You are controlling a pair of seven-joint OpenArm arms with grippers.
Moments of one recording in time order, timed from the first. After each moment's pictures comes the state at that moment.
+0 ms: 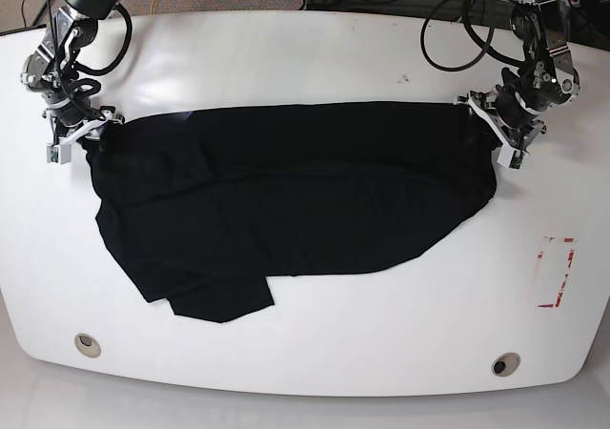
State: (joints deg) left arm 11.7 -15.1 -19.9 87.7 -22.9 -35.4 44.0; right arm -4.6 17.5 40.0 69.9 20.4 40.4 -37.4
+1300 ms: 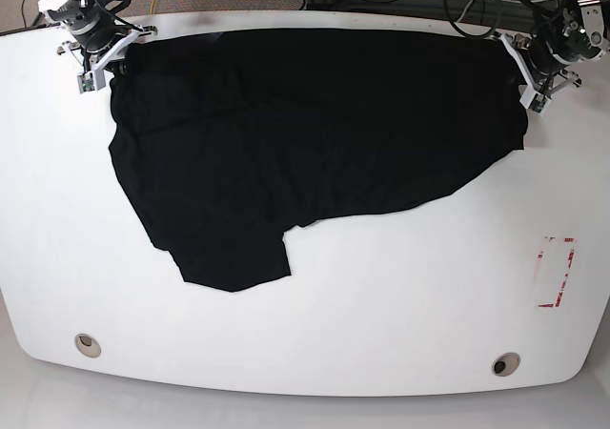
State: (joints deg) left arm 29.7 -22.5 -26.3 100.2 -22.5 -40.3 49.8; right arm -30.8 8.2 40.1 100.9 20.2 40.6 -44.9
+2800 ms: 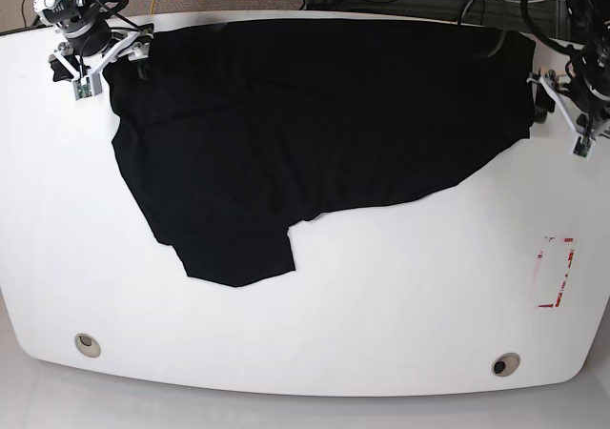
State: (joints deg) left arm 15.4 -22.1 -36.7 105.0 -21.5 -41.8 61.3; right arm -30.7 8.3 39.9 107.1 19.9 40.5 -44.9
